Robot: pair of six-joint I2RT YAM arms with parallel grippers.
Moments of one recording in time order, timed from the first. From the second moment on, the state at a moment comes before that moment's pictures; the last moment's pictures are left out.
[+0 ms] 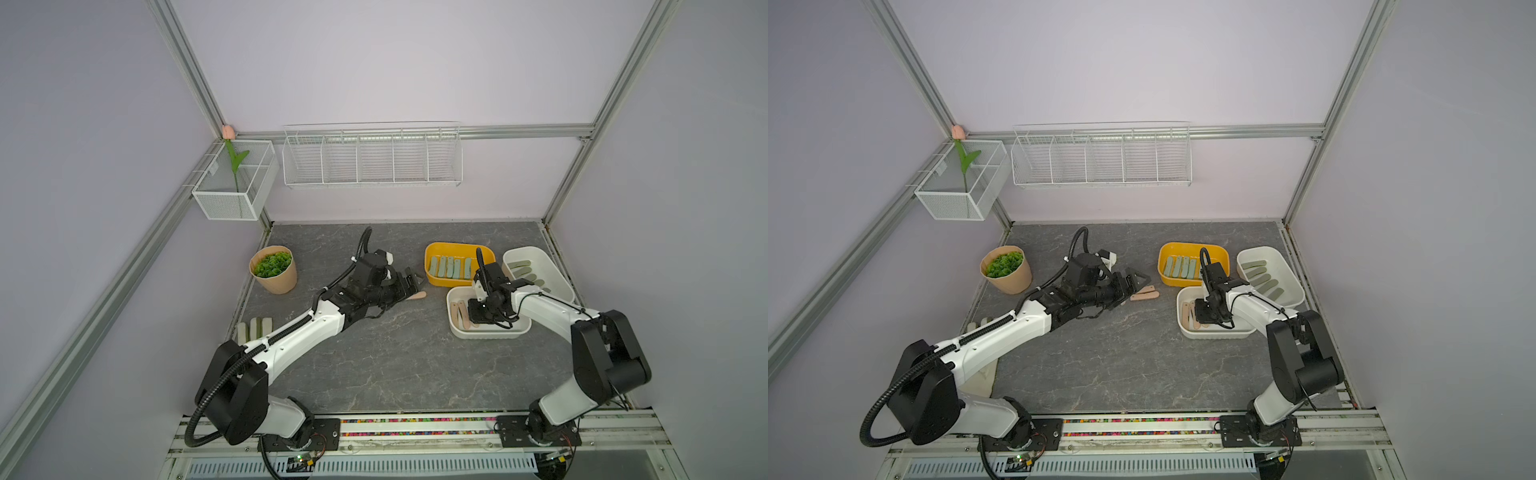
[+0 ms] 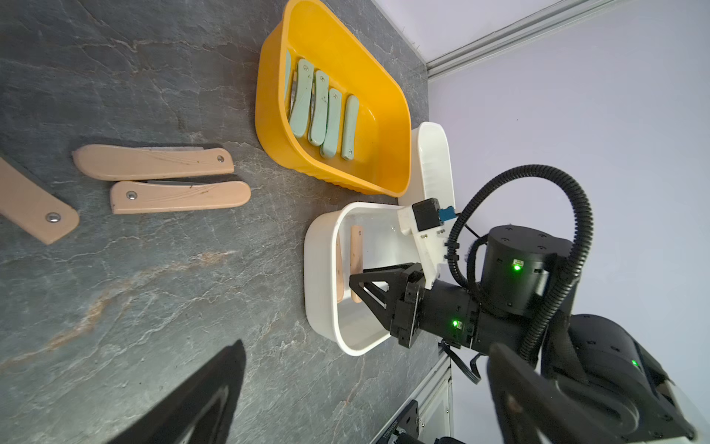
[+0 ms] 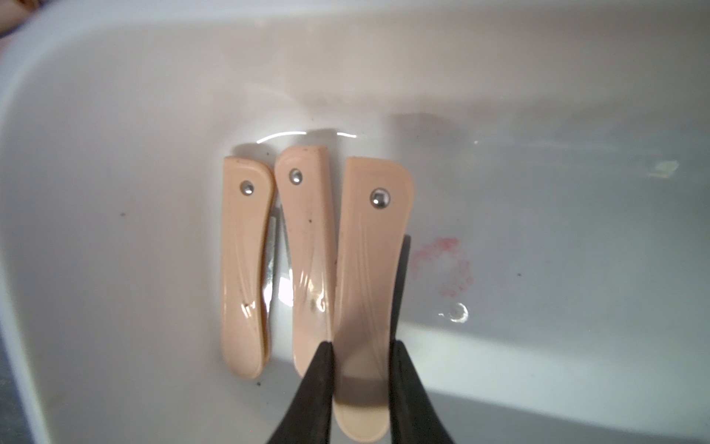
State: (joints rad) left arm -0.70 1.42 1.01 -0.13 0.31 -1.00; right arm 0.34 1.60 0.95 -0.63 -0.09 0.31
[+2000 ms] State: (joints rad) left arm -0.24 0.97 0.63 -0.28 0.37 -0.92; right arm 0.69 1.86 1.48 -0.75 -0.06 0.32
